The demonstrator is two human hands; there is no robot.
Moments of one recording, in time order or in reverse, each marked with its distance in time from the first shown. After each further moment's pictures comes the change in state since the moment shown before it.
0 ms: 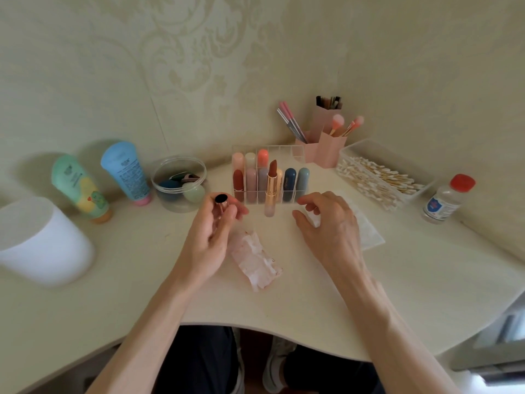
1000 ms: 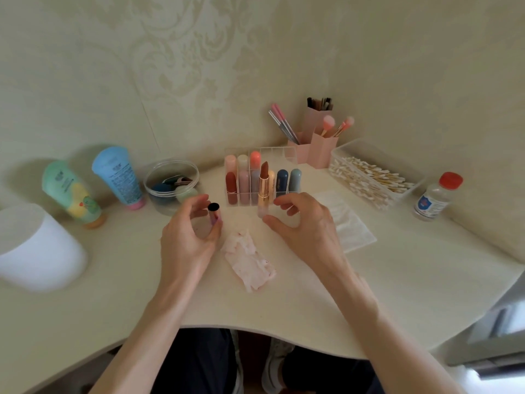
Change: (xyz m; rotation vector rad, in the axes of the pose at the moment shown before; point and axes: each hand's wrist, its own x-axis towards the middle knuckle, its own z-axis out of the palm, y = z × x) left_hand 0.003 -0.014 -0.006 0.421 0.323 -0.097; right_hand -0.001 -0.019 0.002 0.183 -0.120 0.033
